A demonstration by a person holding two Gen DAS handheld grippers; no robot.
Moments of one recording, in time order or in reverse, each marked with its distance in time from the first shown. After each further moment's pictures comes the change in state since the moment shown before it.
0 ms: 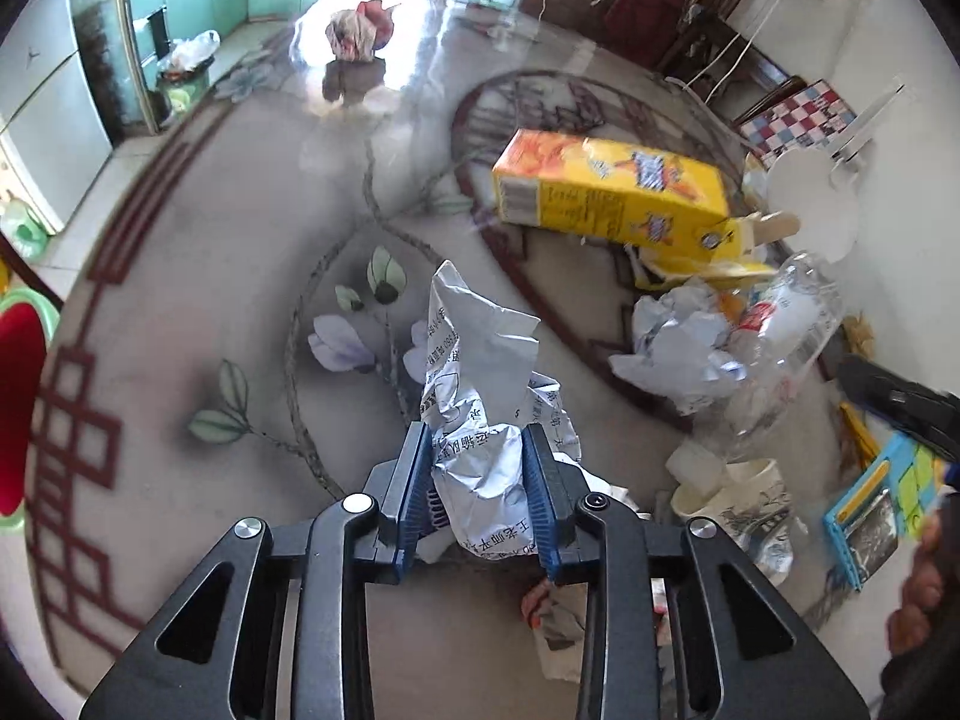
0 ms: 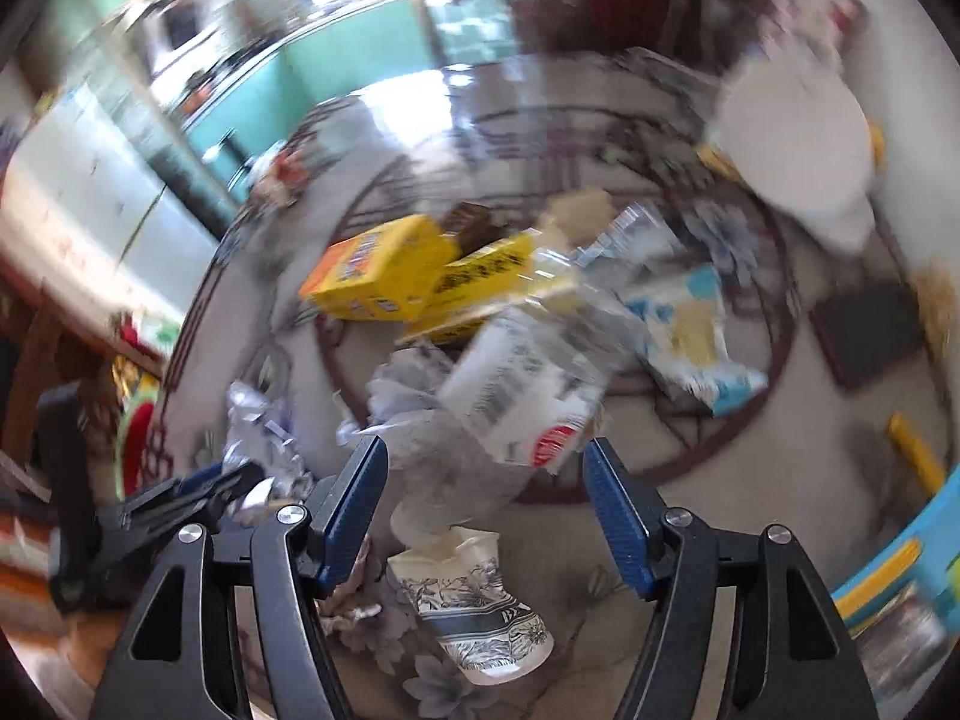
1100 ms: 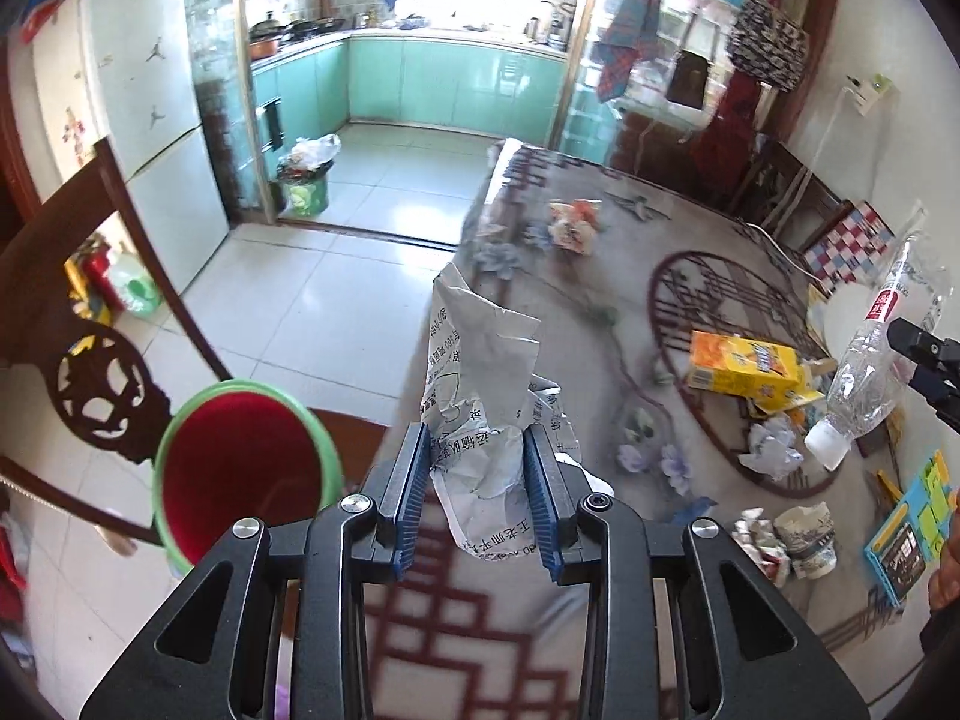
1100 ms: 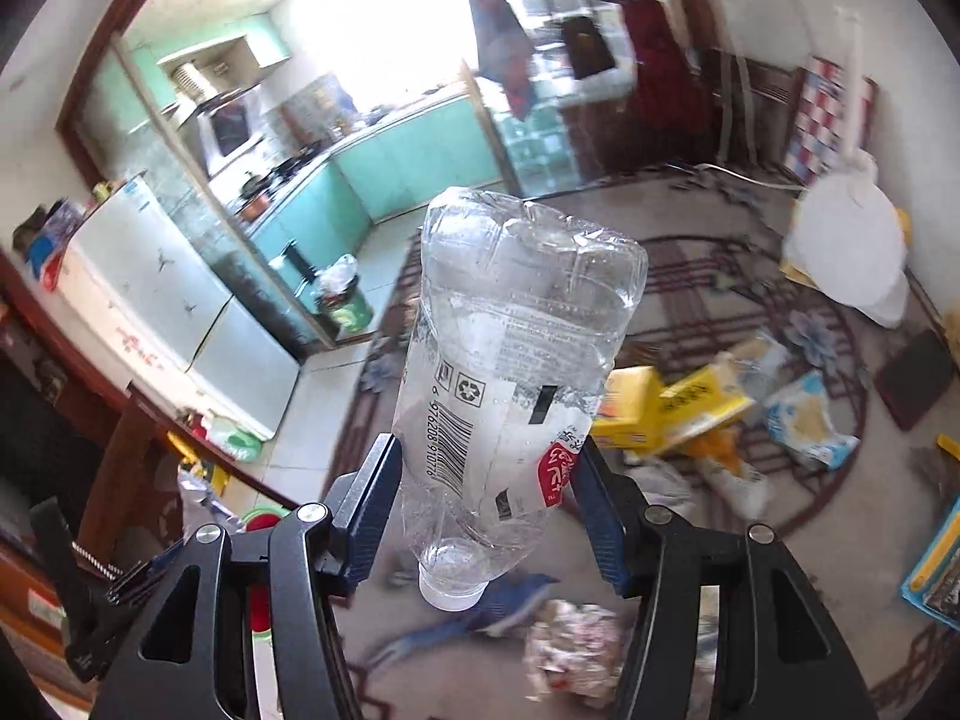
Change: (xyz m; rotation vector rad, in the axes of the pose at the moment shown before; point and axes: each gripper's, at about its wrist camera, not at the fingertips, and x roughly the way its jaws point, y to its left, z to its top) left arm -0.132 0.151 0.025 -0.037 -0.266 0.214; right arm -0.088 0.198 -0.004 -0.119 -0.271 0.145
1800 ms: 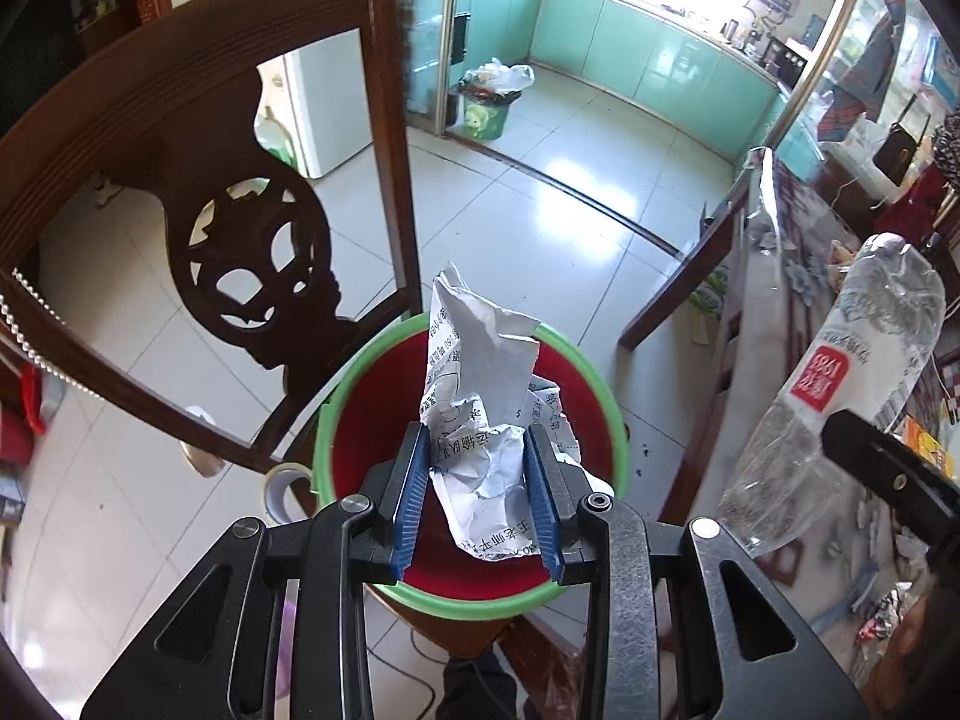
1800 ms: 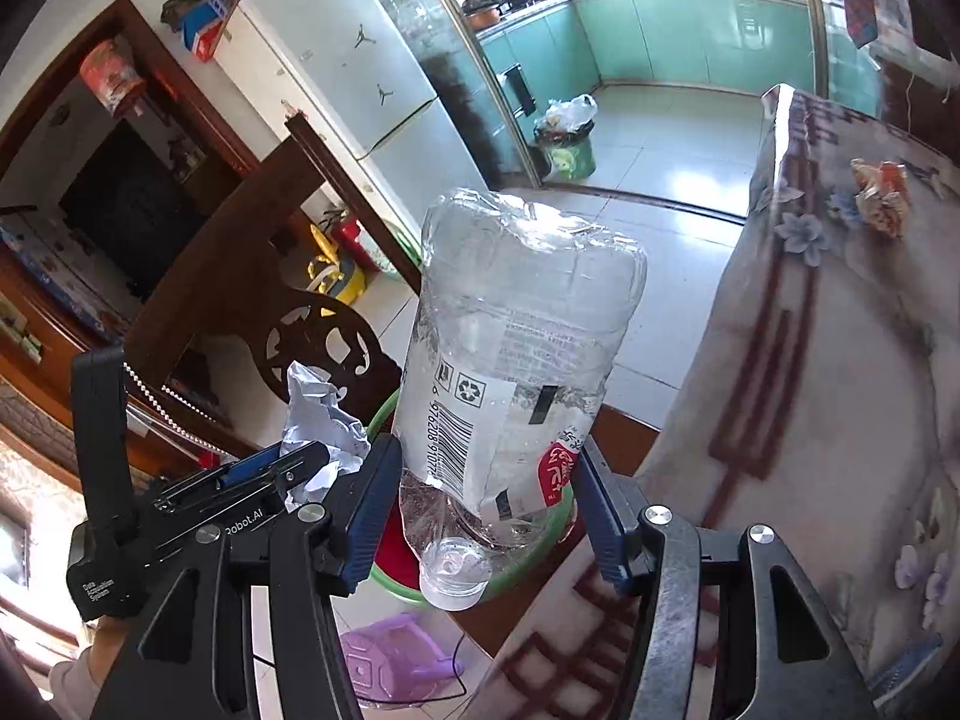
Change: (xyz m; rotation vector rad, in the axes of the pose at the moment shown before) left arm 0.059 0.210 -0.034 -0.307 0.120 0.215; right arm 0.228 0.266 -0.113 -0.346 0.352 0.327
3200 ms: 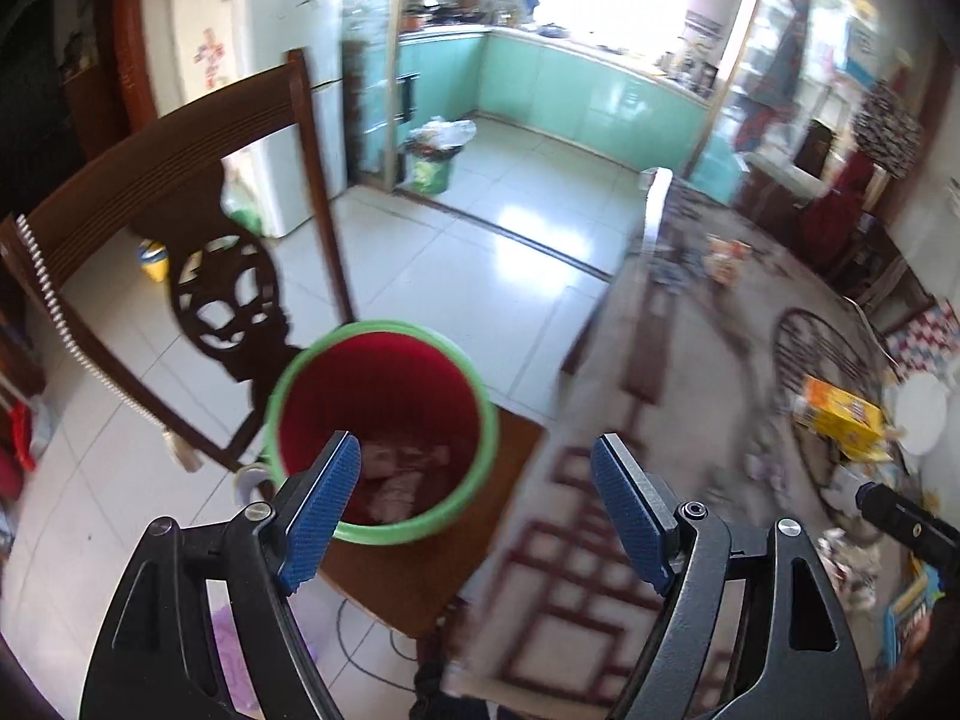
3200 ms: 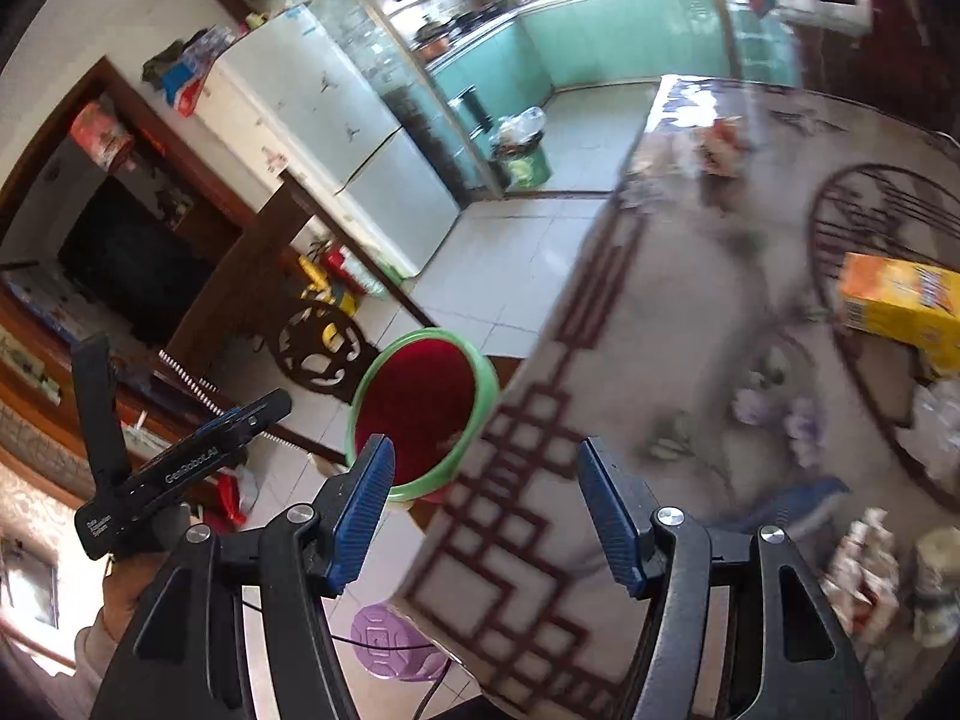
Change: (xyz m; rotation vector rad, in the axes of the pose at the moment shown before) left arm -0.113 -0.092 -0.056 0.095 -0.139 -0.108; right arm -0.206 -0.113 -0.107 0.189 -0.119 -0.063
